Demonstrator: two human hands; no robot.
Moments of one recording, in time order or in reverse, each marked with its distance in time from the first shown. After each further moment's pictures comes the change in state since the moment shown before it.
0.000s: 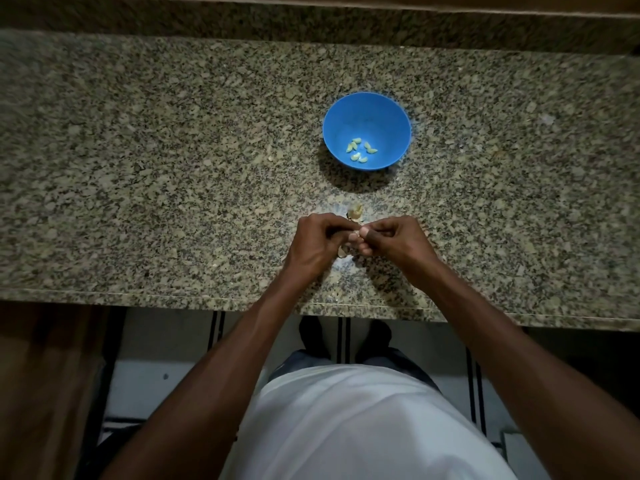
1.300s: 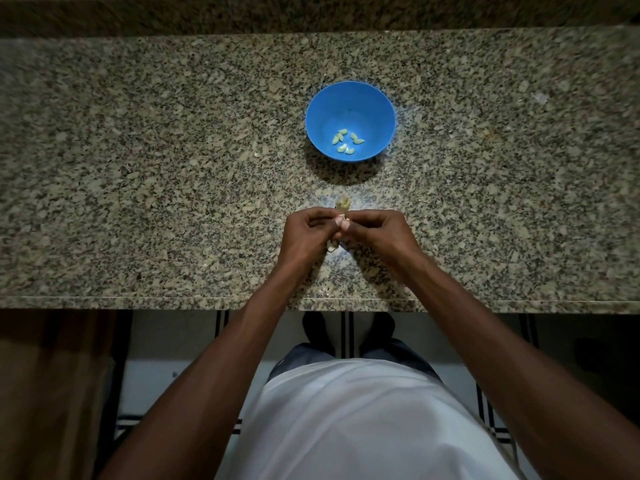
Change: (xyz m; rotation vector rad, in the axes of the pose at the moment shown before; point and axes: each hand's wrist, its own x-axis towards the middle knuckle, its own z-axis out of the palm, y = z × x) left_hand 0.000 0.004 0.016 -0.385 0.091 -0.337; right_hand -0.003 0.002 0.007 0.237 -0.032 -0.004
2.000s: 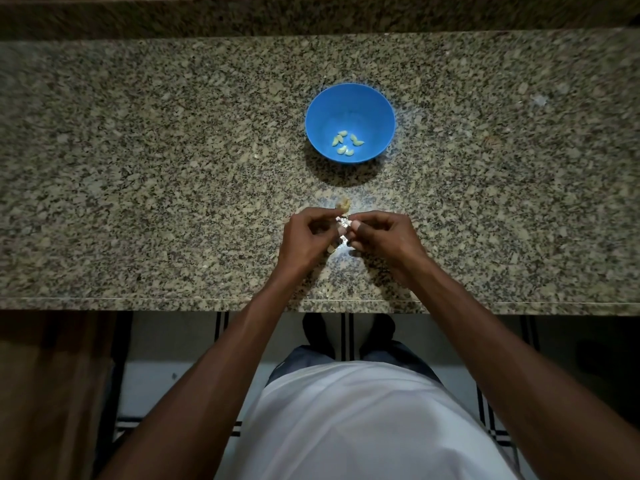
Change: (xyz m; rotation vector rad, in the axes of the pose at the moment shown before) left_hand -0.001 -0.004 -0.007 0.267 -0.027 0.205; right_hand 0.004 0.013 -0.011 0.031 0.090 0.092
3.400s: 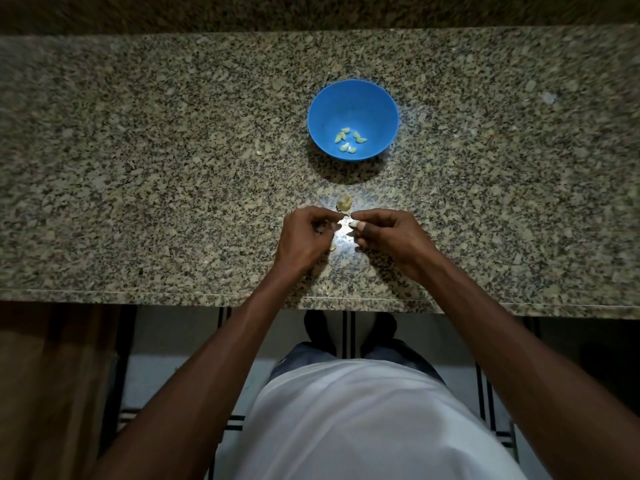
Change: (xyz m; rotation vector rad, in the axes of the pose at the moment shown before) left_hand 0.001 0.005 -0.002 0.300 0.040 0.051; right_hand 0.004 -0.009 -0.010 -0.057 -0.065 0.047
